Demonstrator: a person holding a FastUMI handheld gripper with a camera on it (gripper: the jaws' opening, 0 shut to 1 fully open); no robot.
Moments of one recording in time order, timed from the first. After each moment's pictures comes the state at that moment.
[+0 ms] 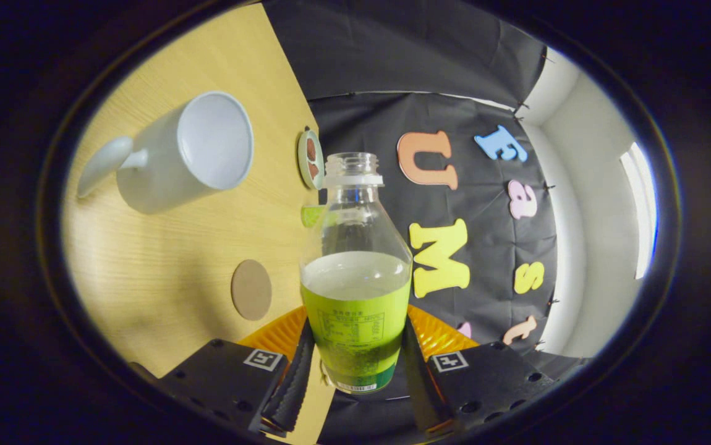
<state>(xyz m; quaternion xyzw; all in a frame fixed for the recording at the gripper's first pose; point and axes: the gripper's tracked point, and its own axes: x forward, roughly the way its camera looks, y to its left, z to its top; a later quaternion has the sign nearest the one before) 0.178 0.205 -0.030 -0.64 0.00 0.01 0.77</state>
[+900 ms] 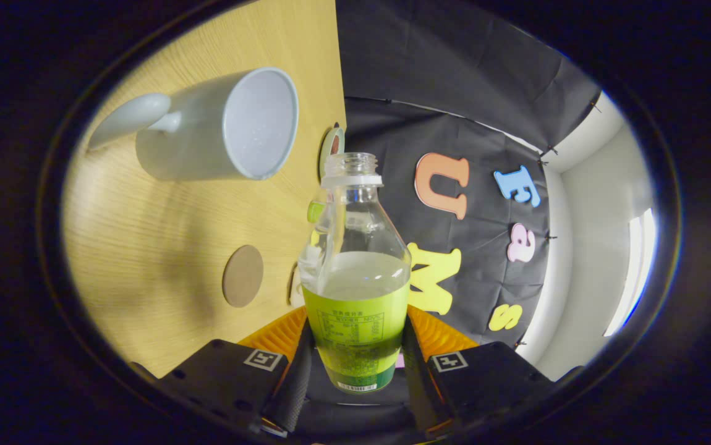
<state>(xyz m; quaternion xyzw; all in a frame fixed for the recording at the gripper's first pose) 0.173 0.216 -0.013 -0.73 -0.02 0.01 0.69</state>
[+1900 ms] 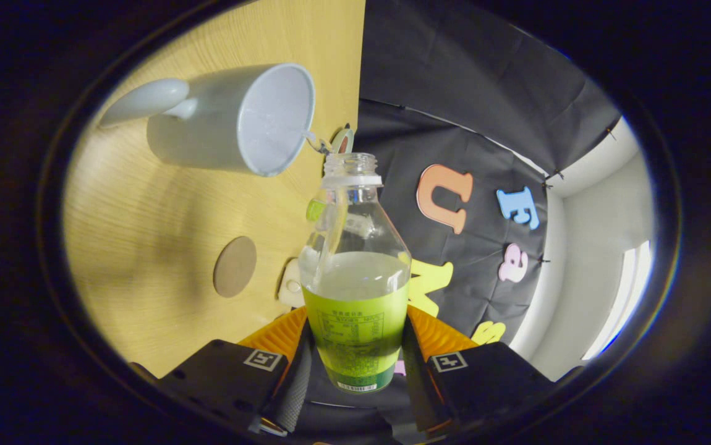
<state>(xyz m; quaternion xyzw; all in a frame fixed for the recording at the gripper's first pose) 0.172 0.225 -0.002 -0.76 -0.03 0.00 0.64</state>
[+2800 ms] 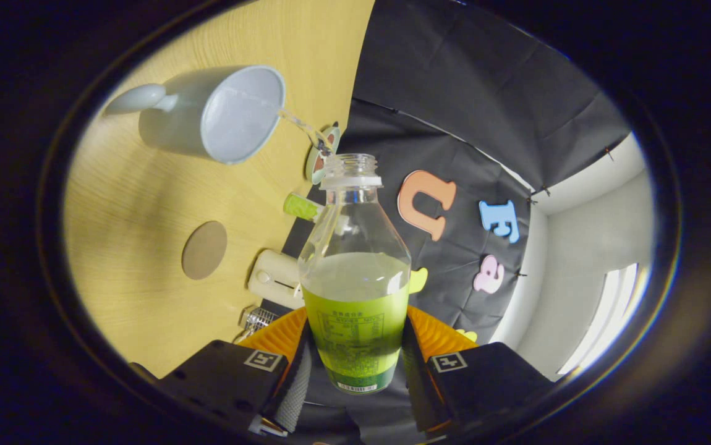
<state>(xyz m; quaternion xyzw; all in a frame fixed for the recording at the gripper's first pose) 0.166 0.234 0.040 -0.79 -0.07 -0.04 0.61</state>
